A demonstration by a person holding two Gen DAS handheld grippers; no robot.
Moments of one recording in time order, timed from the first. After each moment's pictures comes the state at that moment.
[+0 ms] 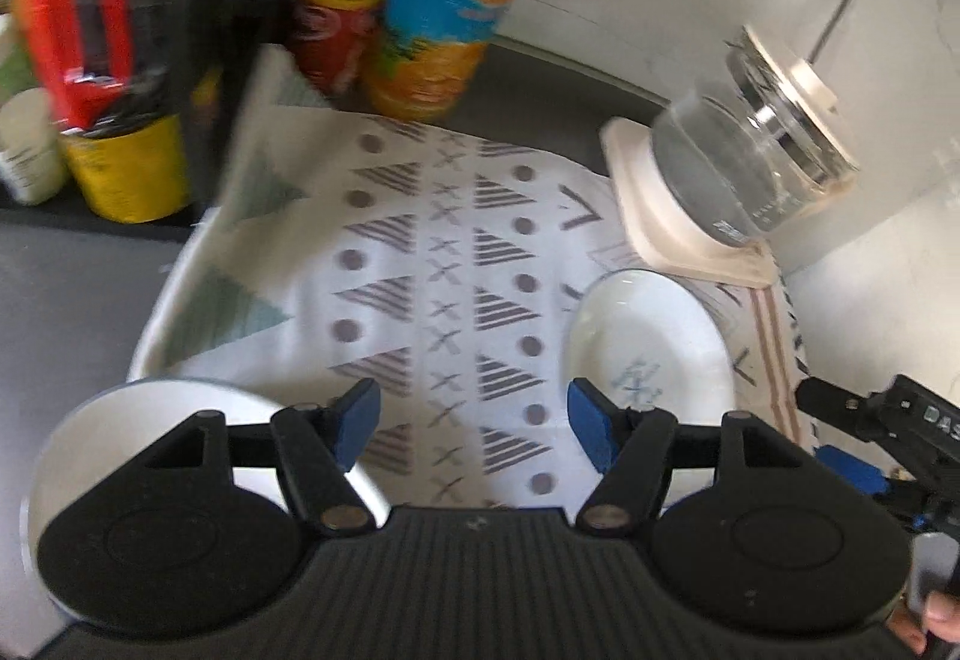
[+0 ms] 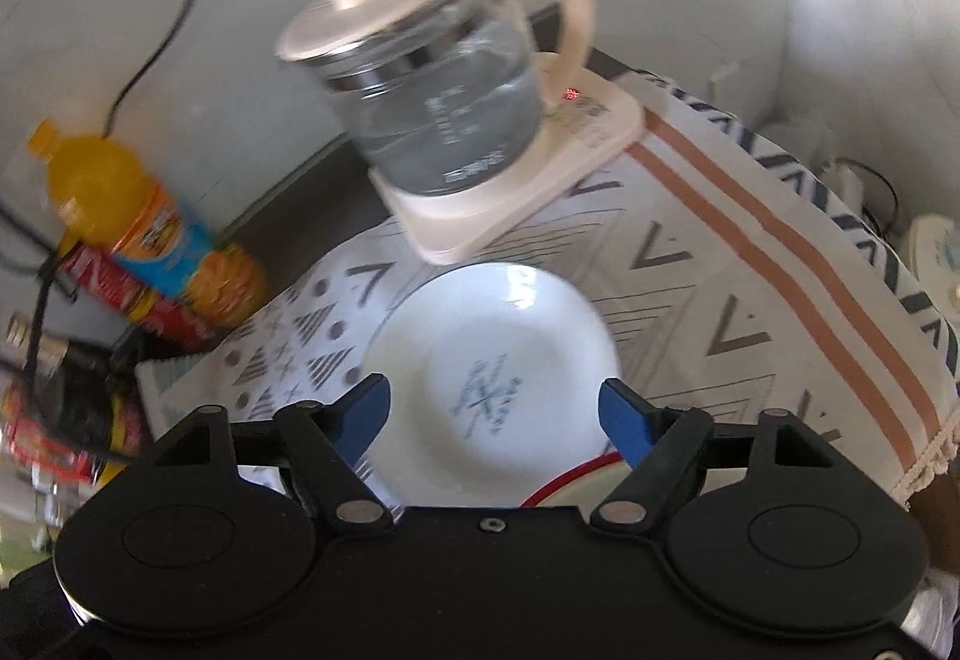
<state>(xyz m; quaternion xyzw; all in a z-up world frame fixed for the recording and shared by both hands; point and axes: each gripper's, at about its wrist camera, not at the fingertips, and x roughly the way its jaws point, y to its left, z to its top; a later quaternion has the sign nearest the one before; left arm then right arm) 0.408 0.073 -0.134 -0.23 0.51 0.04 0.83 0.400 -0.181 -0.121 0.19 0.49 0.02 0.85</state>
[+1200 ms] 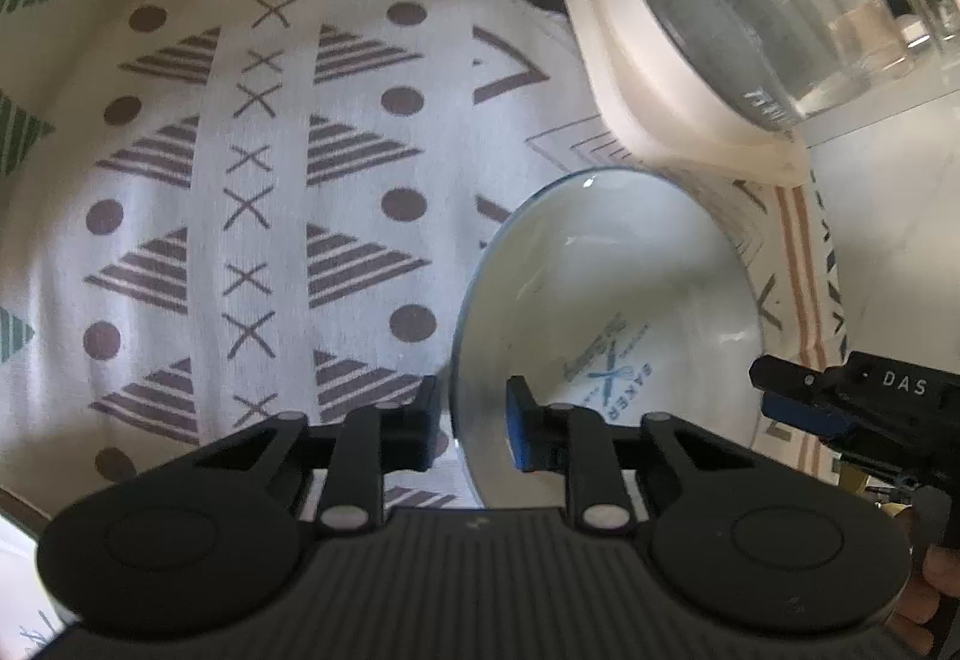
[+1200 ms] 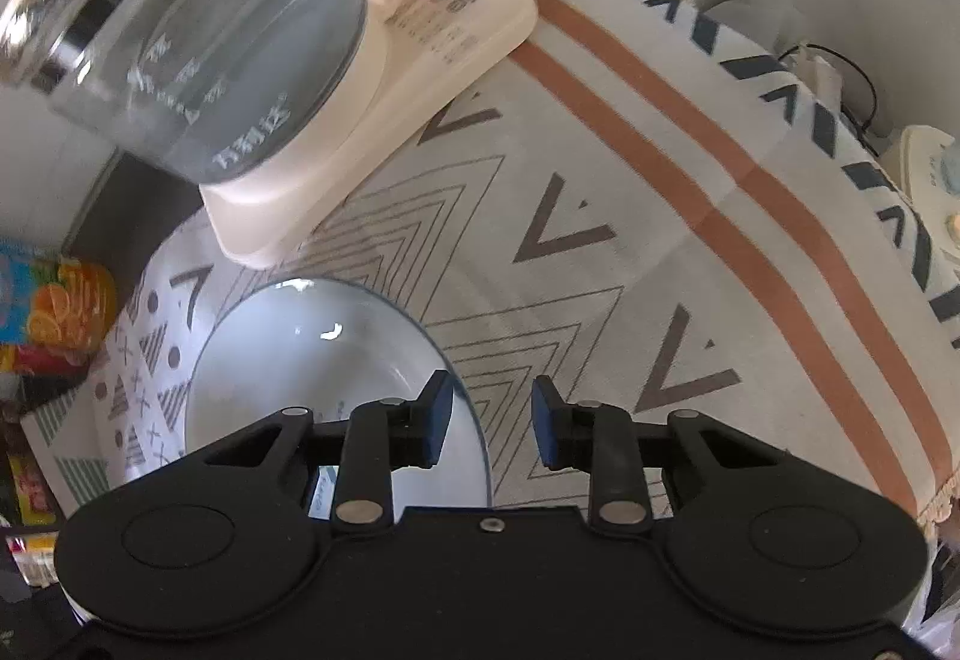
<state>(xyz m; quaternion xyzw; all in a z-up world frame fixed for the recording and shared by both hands) 0.502 0.011 -0.231 -0.21 0.62 -0.02 0.75 0.488 -0.230 -0.213 0.20 0.60 -0.01 0.77</state>
